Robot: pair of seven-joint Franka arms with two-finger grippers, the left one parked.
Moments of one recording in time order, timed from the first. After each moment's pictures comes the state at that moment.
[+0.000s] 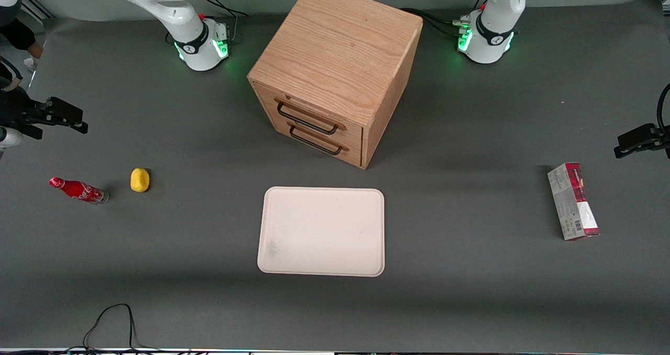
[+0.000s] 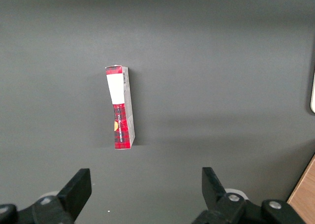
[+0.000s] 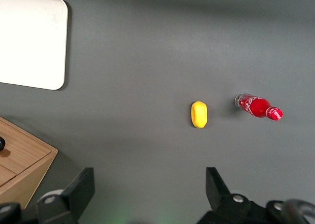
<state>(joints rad) -0.02 0.00 -0.02 -1.57 -0.01 1.53 -0.13</state>
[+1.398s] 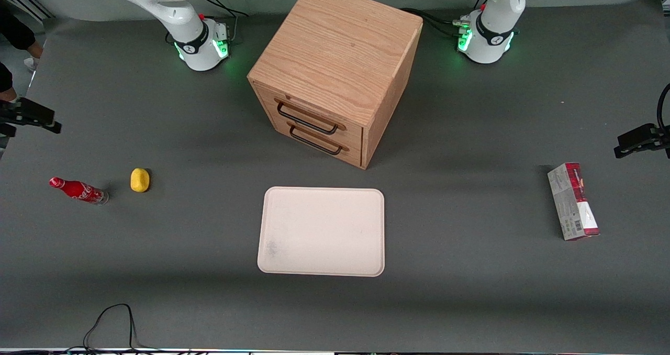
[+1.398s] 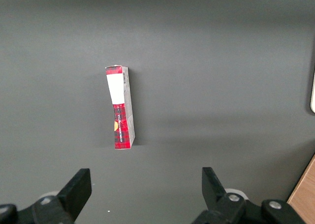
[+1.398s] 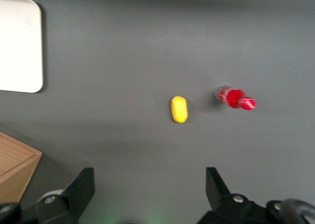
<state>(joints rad) -0.04 0.01 -0.15 -1.56 -0.02 1.53 -0.22</state>
